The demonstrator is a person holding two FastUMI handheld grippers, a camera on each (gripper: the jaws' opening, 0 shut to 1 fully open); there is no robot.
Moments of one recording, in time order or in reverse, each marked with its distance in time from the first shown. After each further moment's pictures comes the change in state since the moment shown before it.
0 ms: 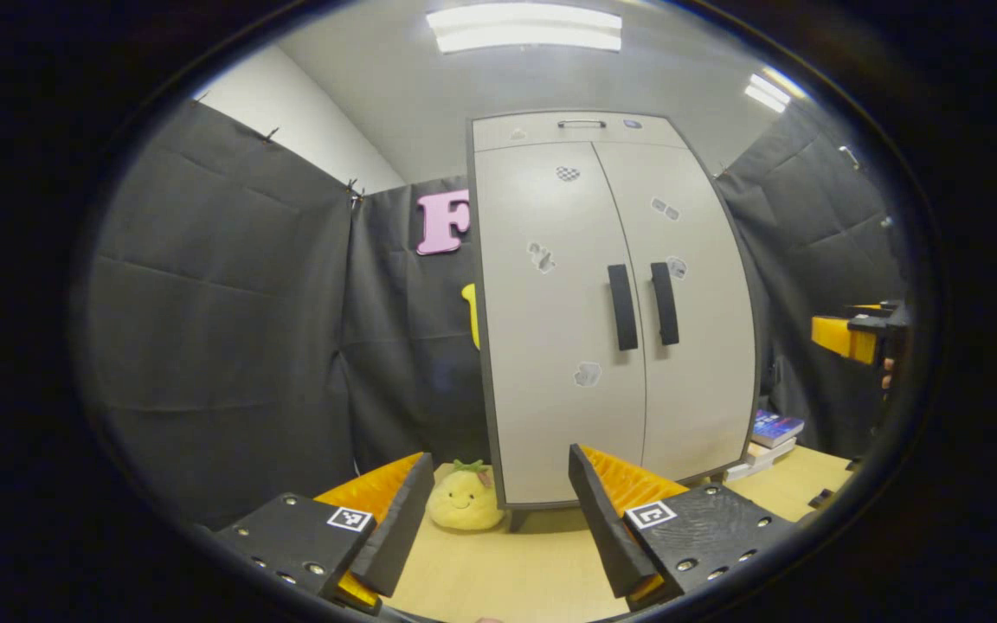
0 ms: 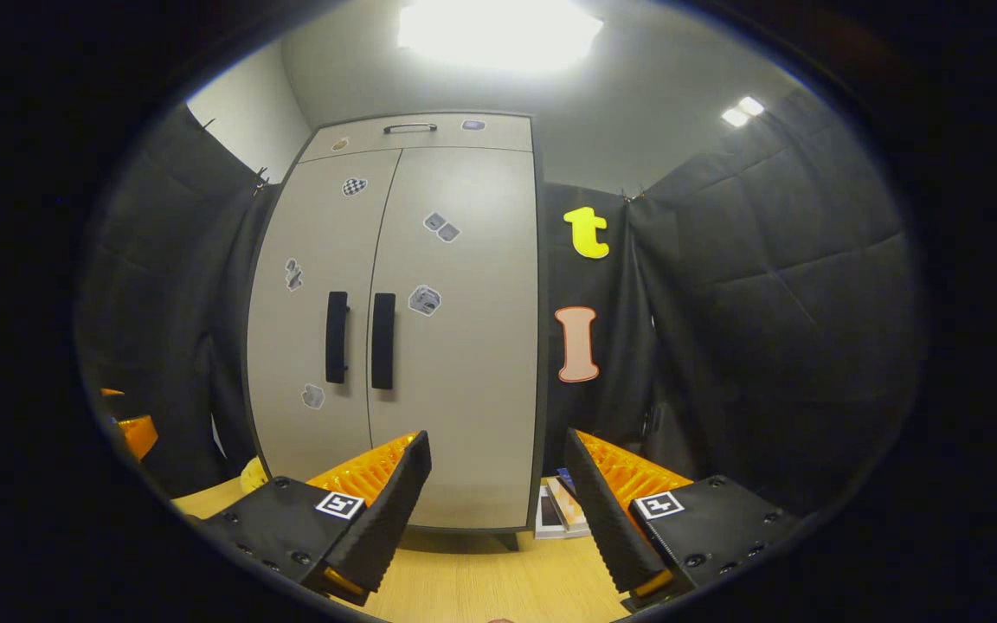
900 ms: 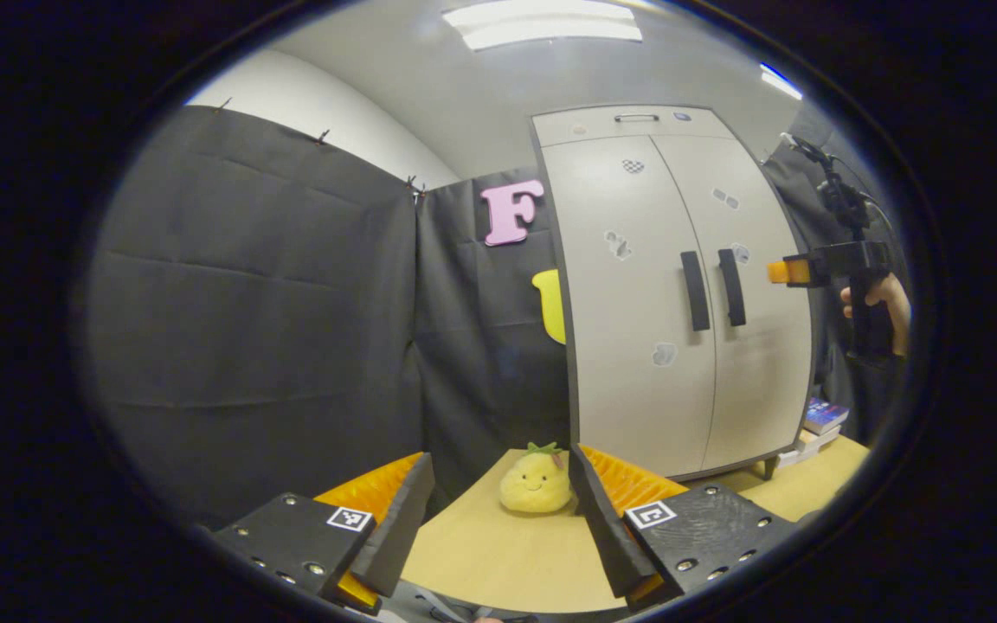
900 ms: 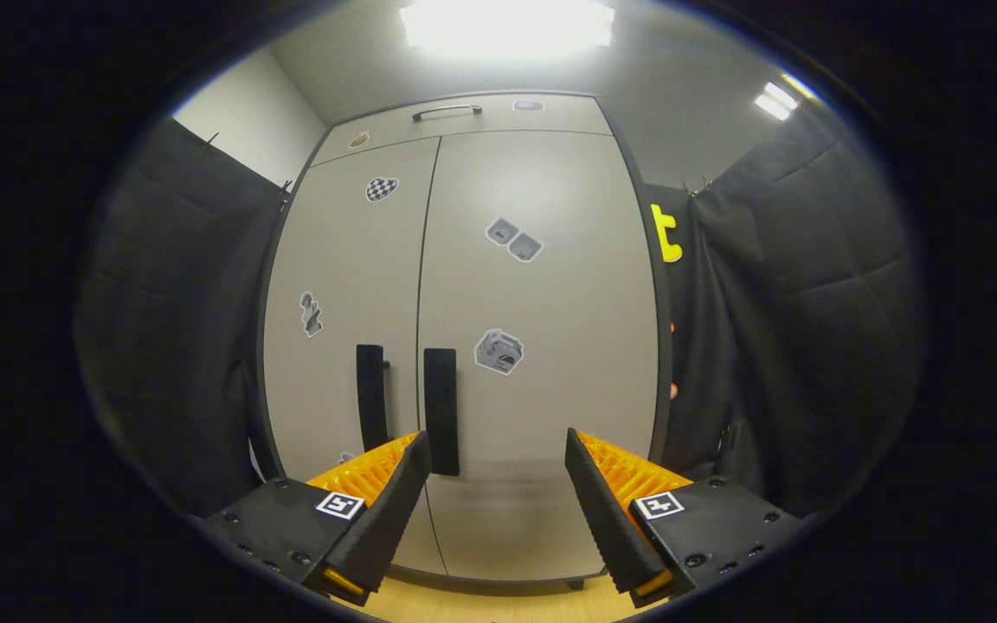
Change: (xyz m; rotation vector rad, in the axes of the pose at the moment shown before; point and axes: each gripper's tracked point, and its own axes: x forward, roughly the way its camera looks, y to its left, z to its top) left arm -0.046 0.082 -0.016 0.026 0.047 0.223; right arm 0.123 0.090 0.051 0.027 -0.003 0.170
